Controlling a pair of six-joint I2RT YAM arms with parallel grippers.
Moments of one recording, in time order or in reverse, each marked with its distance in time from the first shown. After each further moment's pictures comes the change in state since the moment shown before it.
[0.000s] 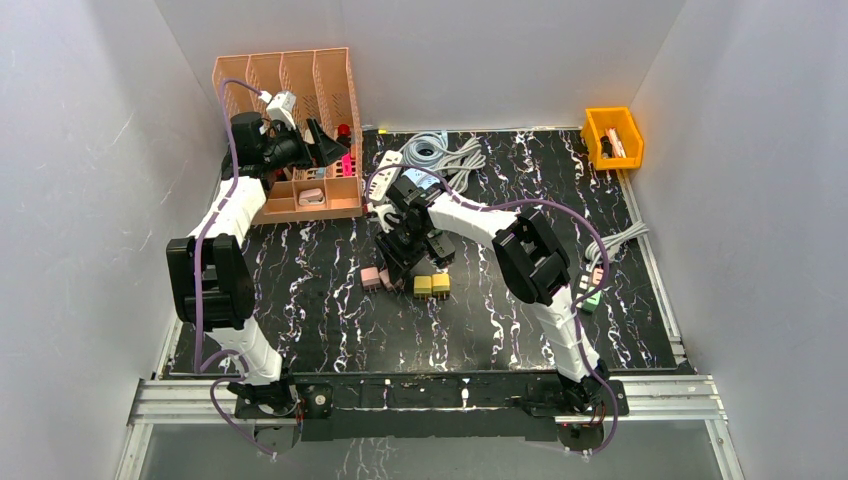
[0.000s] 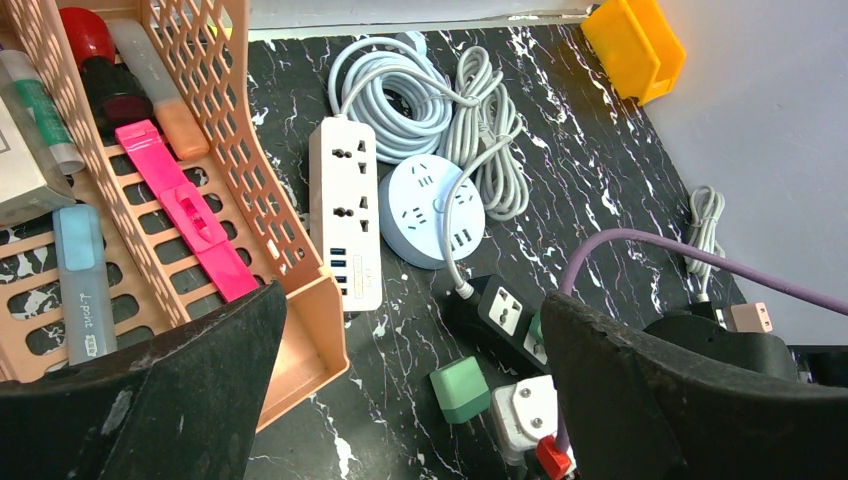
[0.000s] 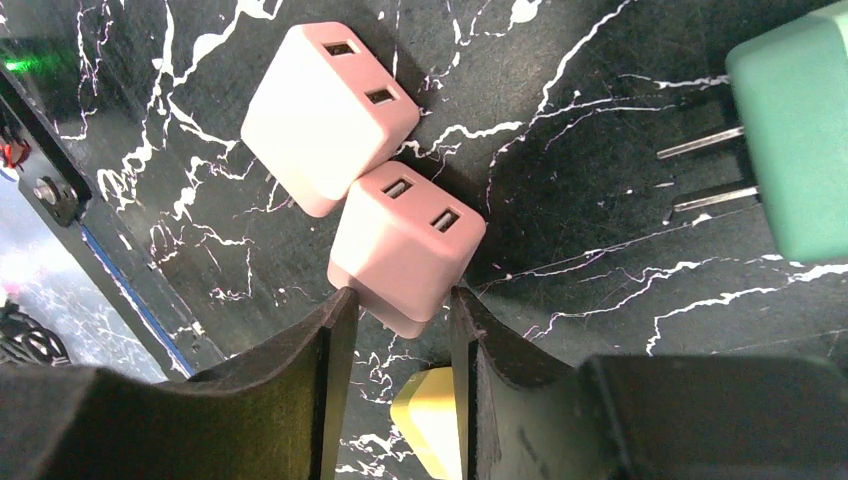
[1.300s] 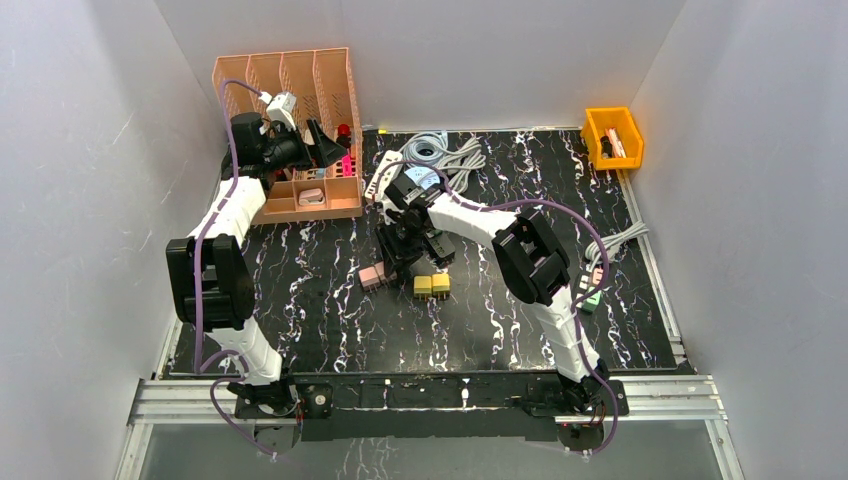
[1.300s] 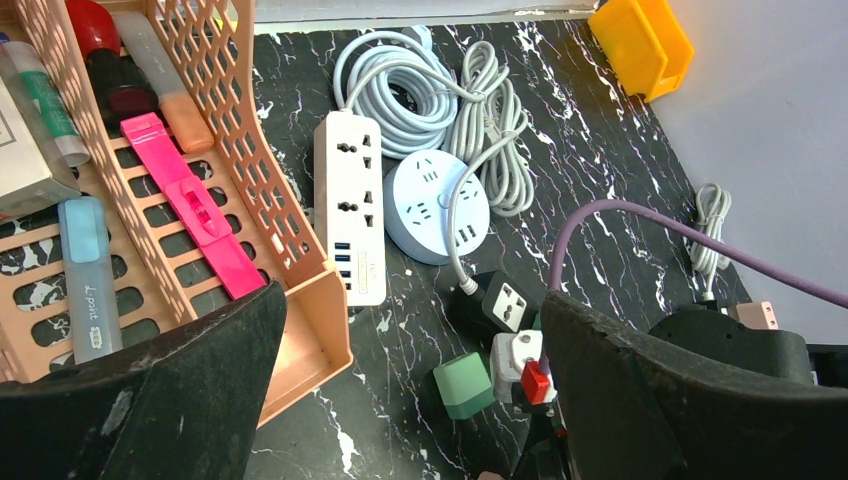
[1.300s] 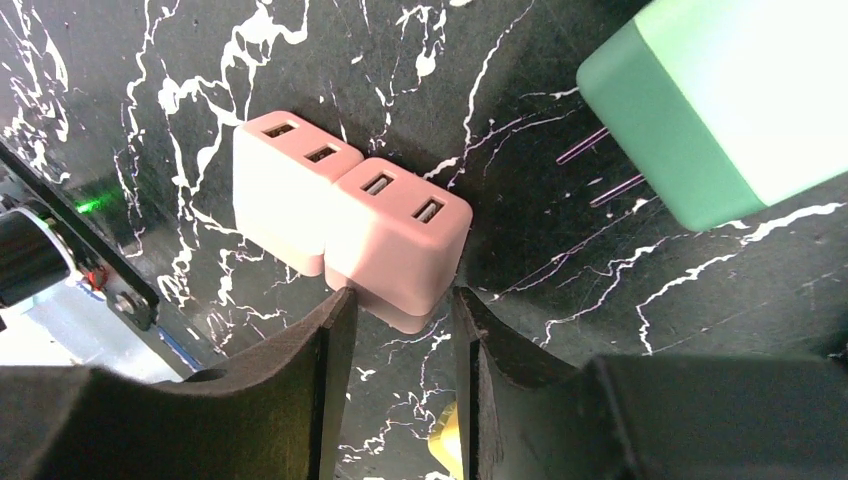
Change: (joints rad) left arm 0.001 -0.002 0.000 -0.018 -0.007 0.011; right arm 0.007 0.001 0.000 0.072 0.103 0.294
